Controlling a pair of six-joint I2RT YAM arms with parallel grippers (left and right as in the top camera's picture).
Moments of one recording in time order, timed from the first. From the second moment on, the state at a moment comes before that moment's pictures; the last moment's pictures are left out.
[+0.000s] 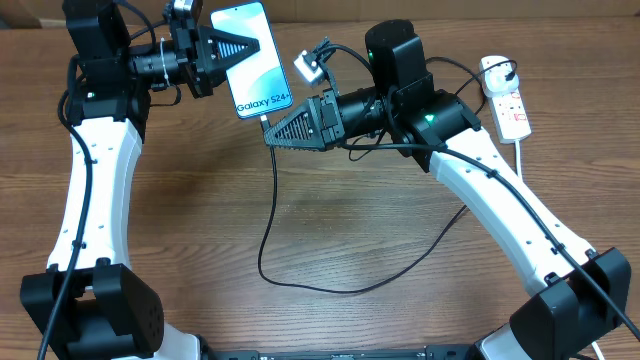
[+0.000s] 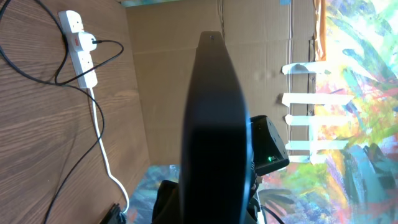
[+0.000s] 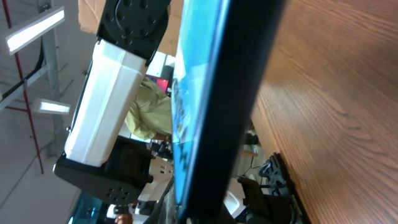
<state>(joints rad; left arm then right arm) 0.10 1.70 1.55 -0.14 1.45 -1.15 0.50 1.71 1.56 -0.33 -1.28 0.76</state>
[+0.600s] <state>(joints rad) 0.10 1.70 1.55 -0.14 1.45 -1.15 0.46 1.71 1.56 -0.33 -1.33 0.76</state>
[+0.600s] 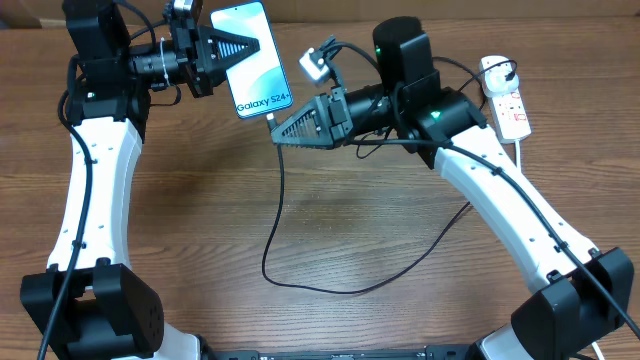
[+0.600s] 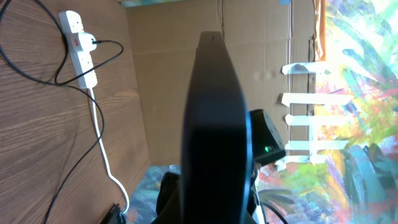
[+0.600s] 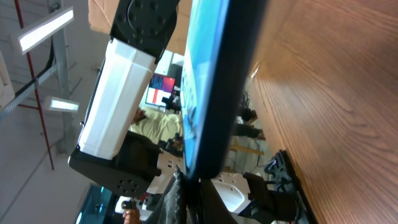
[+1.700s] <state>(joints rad) 0.10 1.70 1.55 -0.13 1.44 -1.18 0.48 1.71 1.56 -0.30 -1.31 0.78</state>
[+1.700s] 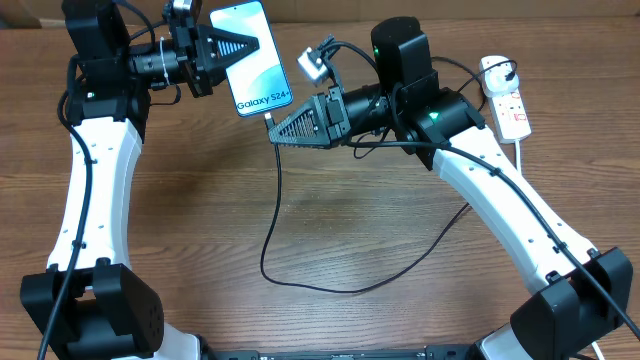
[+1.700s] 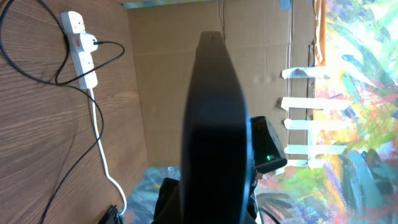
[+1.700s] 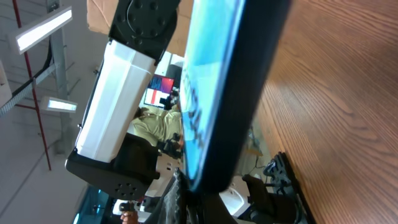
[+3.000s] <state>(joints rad) 0.10 1.70 1.55 -0.13 1.44 -1.18 0.48 1.71 1.56 -0.29 -1.29 0.79</state>
